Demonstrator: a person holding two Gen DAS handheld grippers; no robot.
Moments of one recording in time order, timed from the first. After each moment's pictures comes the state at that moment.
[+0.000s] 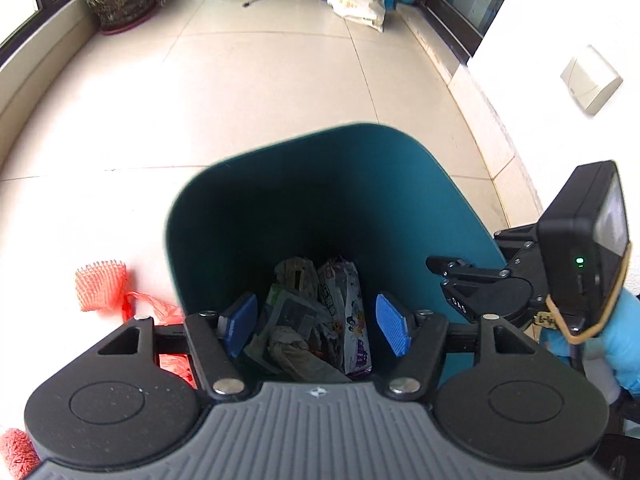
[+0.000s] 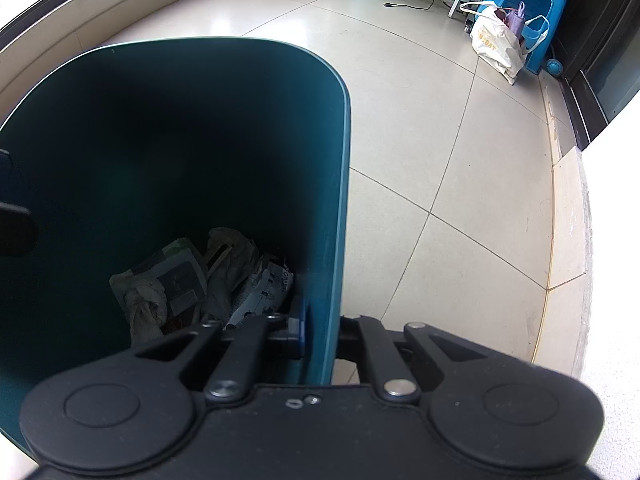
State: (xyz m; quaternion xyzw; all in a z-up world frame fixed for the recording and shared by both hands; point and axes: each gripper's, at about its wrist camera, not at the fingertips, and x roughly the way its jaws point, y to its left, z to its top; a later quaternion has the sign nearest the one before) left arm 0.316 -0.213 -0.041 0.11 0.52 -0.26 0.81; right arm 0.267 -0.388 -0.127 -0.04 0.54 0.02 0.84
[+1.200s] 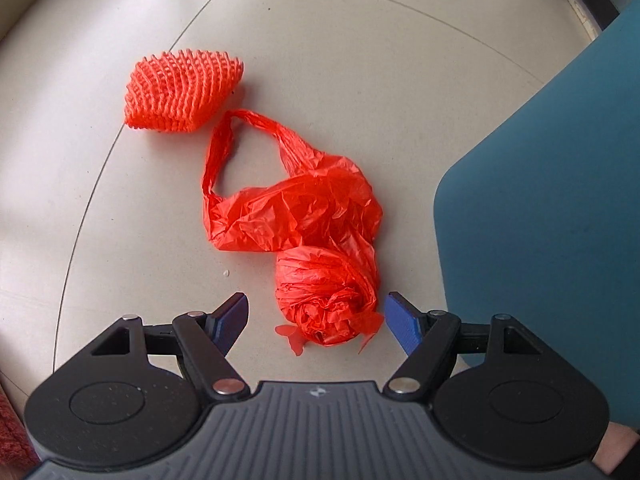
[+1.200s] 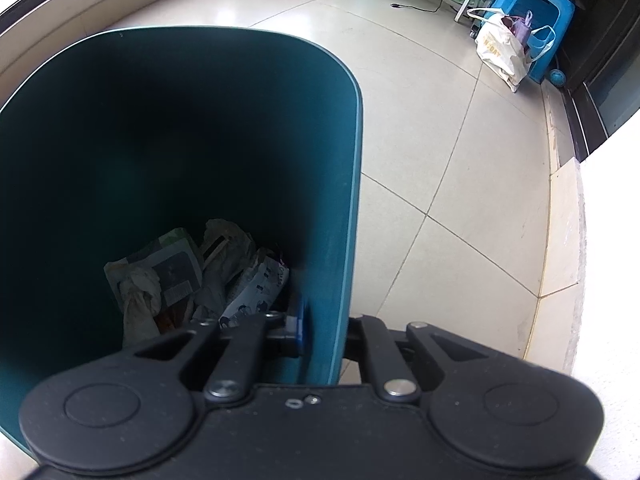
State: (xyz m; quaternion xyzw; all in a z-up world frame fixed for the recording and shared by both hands) left arm 0.382 -0.051 -0.274 0.04 0.64 -0.12 0.76; right arm 0.267 -0.380 -0.128 -0.07 0.54 0.02 0.84
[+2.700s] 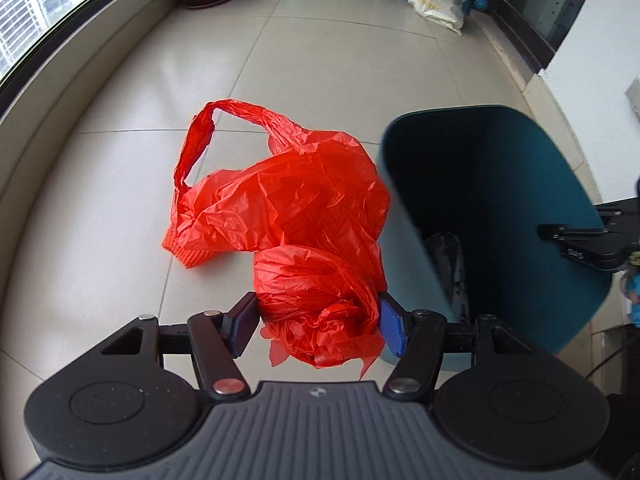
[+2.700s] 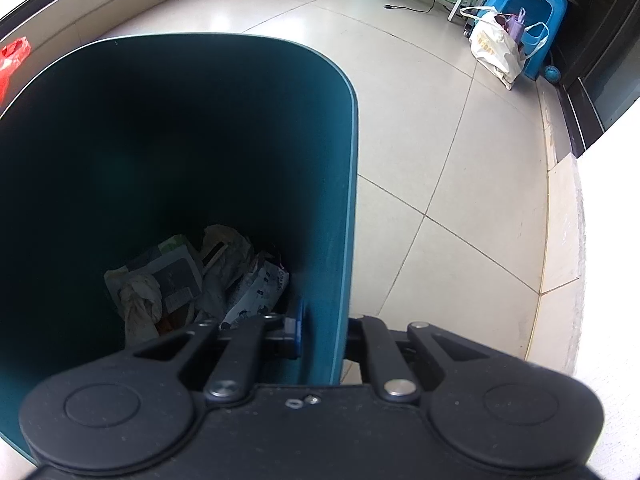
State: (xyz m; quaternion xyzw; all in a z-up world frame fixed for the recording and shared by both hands) left arm 0.317 -0.116 -0.038 0.10 0.53 -0.18 0.82; right arm 0.266 -0.385 -0.125 -0.06 0.54 0.01 0.84
